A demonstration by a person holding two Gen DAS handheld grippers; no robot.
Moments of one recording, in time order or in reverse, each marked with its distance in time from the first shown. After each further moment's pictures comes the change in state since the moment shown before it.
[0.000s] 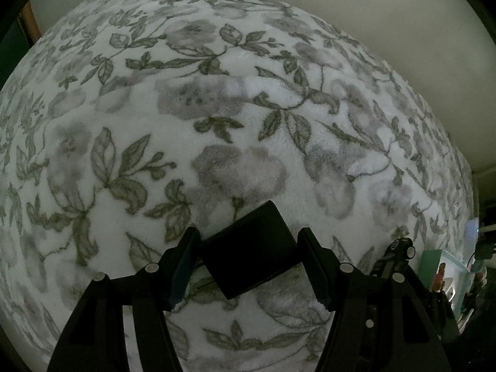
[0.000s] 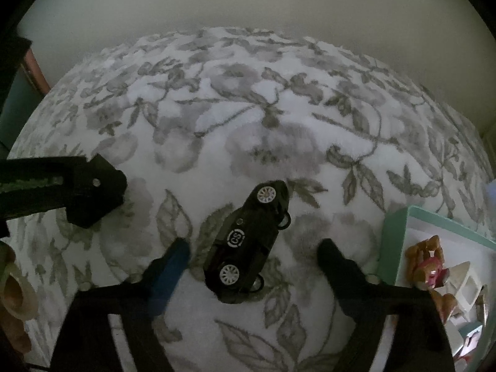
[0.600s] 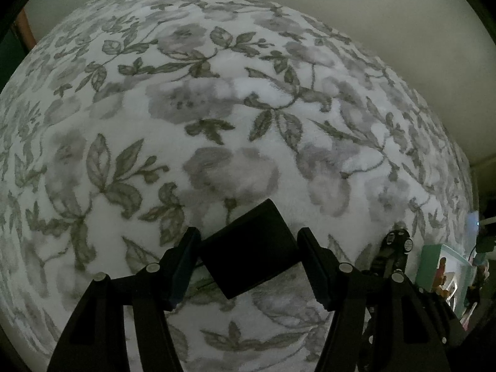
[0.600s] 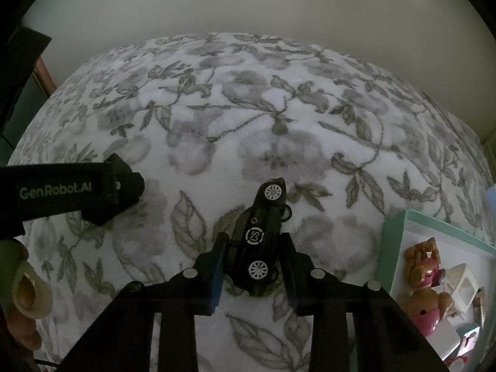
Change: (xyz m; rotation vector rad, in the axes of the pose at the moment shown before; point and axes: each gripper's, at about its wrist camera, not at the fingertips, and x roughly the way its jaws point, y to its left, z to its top) left arm 0.002 -0.005 0.000 0.035 -0.010 -0.012; right arm -0.007 0.005 0.000 -0.015 -0.013 0.014
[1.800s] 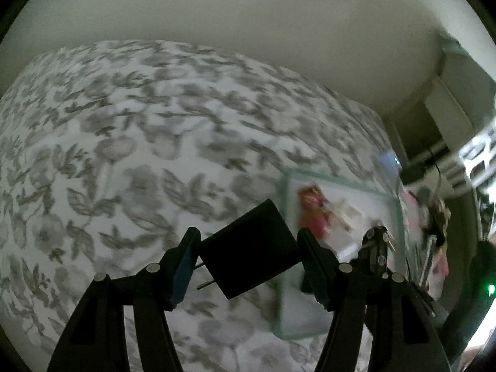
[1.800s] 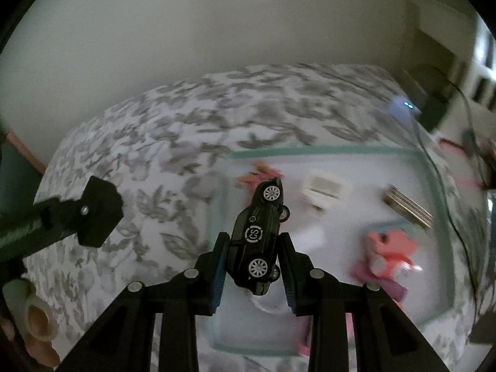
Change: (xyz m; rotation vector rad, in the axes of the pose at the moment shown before) left arm -0.110 -0.126 -0.106 0.238 -0.090 -0.202; right arm -0.140 -0.130 -0.095 0.365 -0.074 -0.020
